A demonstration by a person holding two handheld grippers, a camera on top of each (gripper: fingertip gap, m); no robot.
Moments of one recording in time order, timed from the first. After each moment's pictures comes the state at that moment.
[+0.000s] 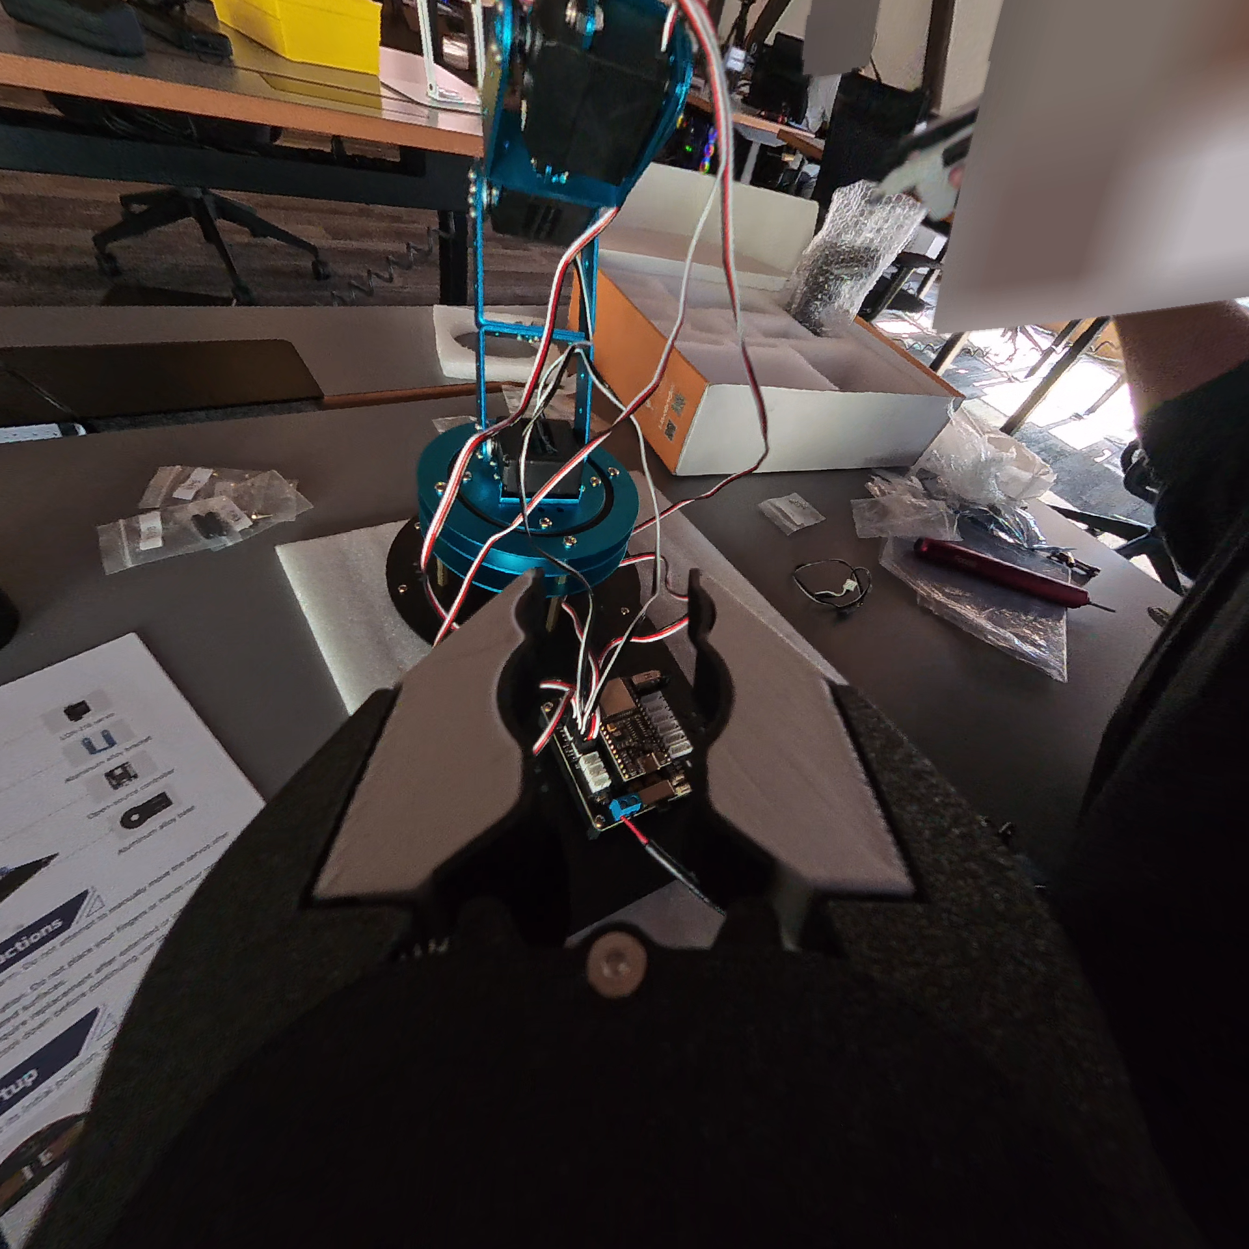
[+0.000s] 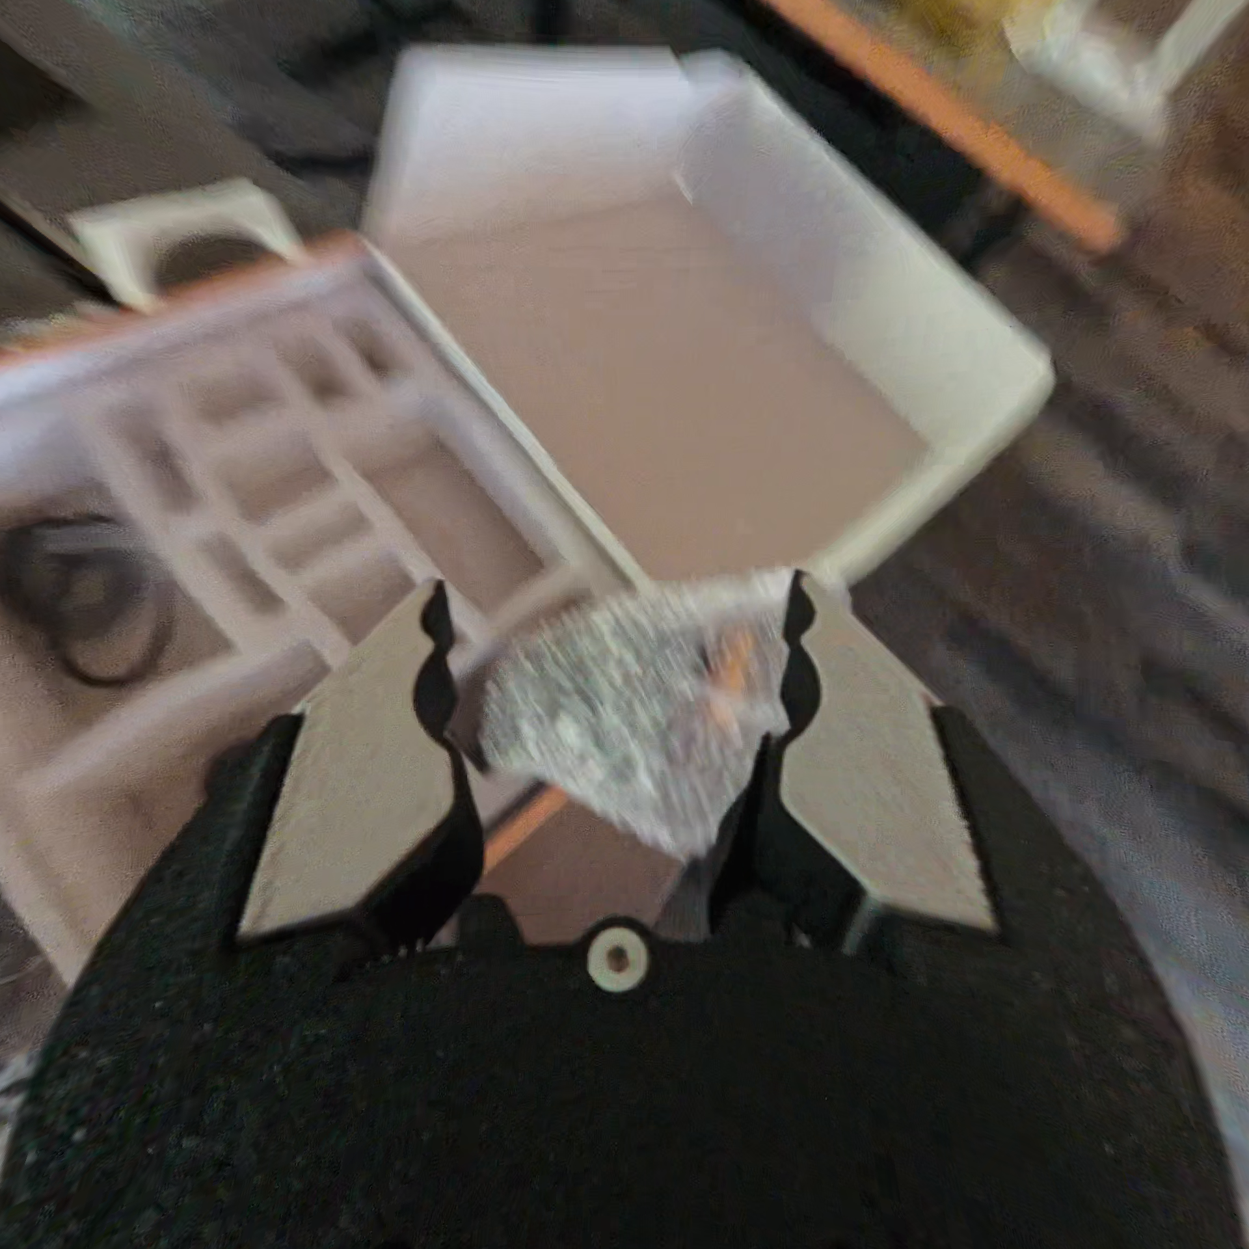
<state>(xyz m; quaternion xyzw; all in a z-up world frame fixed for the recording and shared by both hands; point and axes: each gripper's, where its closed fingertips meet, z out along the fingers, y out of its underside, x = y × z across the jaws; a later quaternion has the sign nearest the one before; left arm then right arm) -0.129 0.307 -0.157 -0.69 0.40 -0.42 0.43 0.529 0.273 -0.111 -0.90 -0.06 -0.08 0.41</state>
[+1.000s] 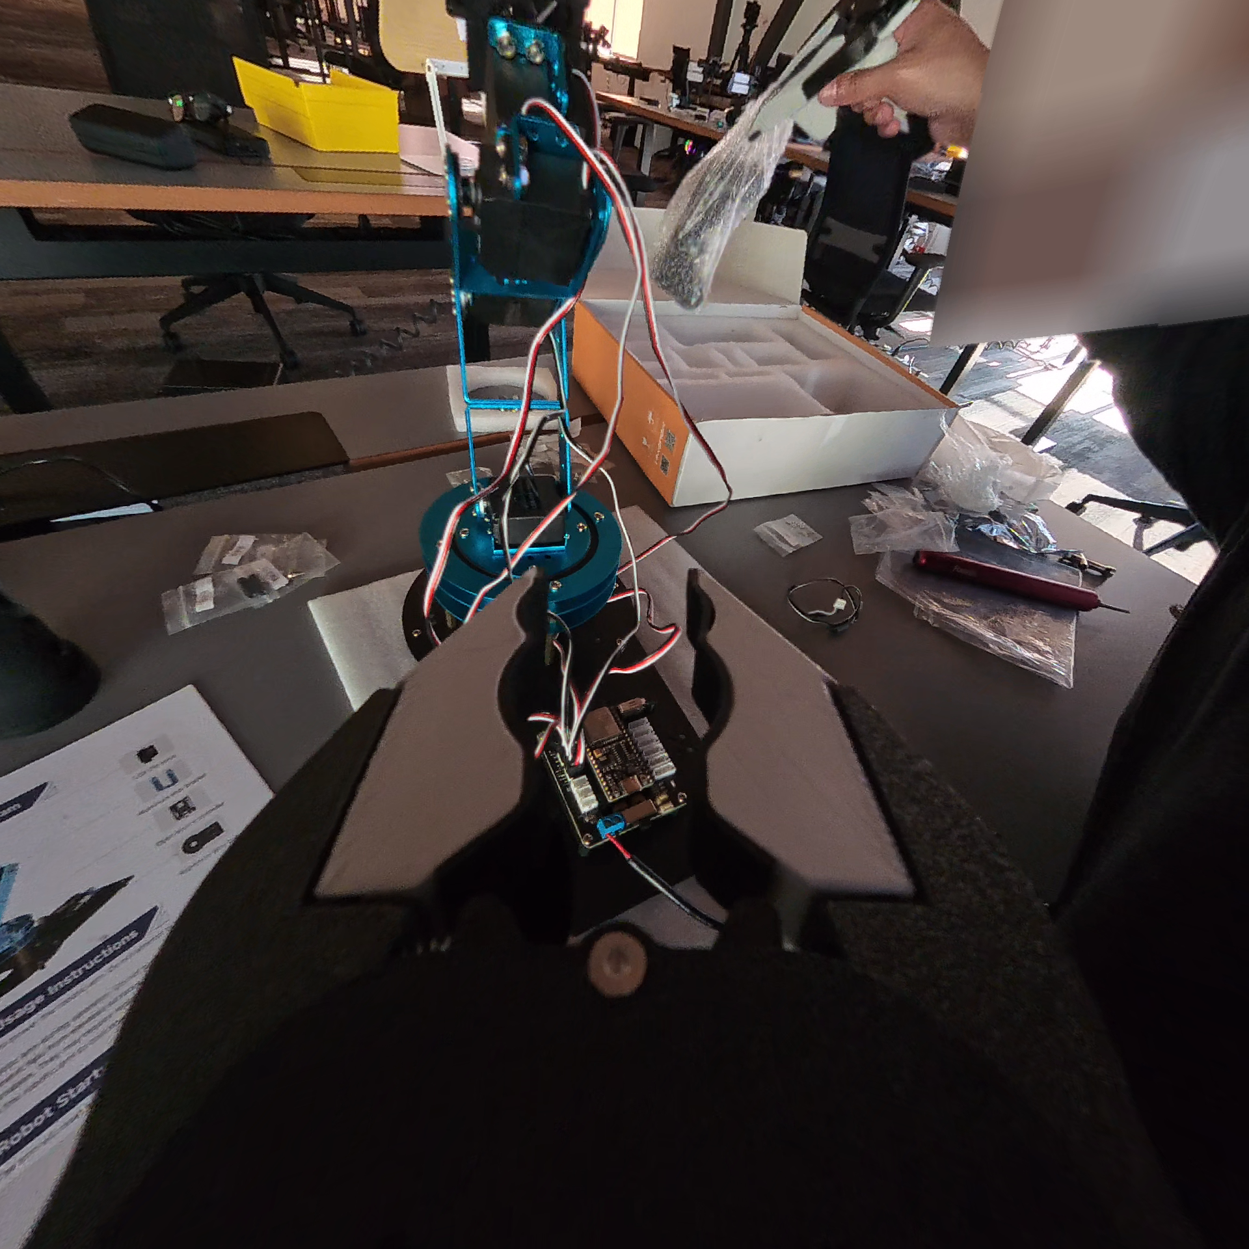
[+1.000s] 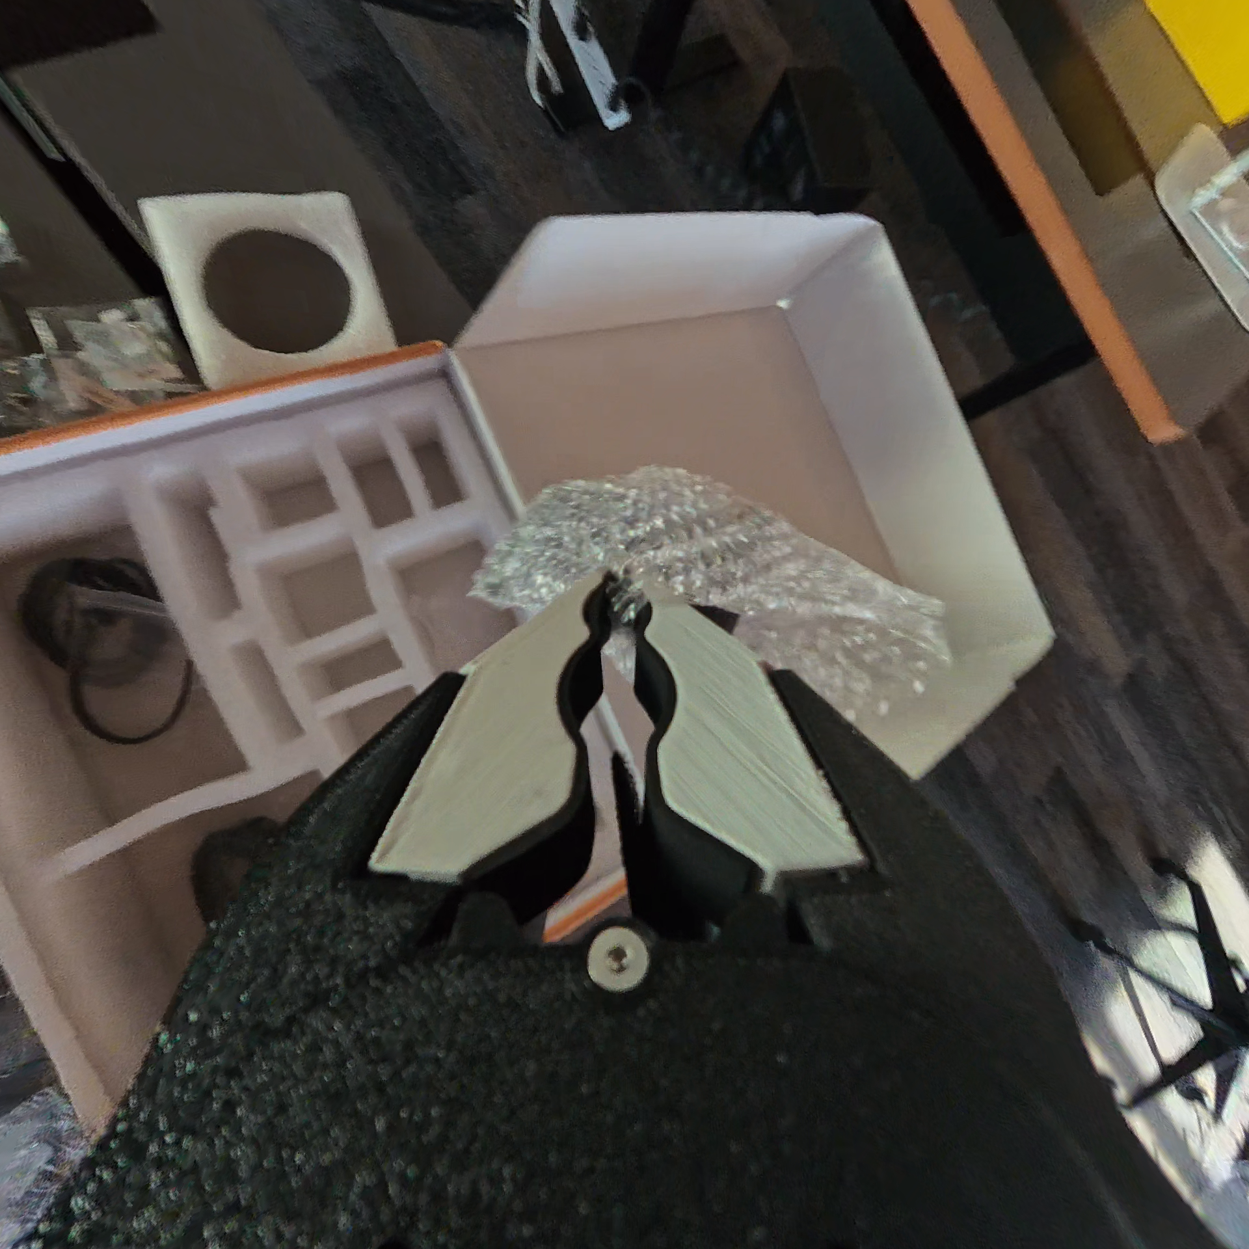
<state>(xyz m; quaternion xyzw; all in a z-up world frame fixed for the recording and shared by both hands) -0.131 0.291 -0.124 -0.67 0.42 -0.40 0.46 0.482 0.391 -0.071 -0.92 -0.20 -0.09 0.34</state>
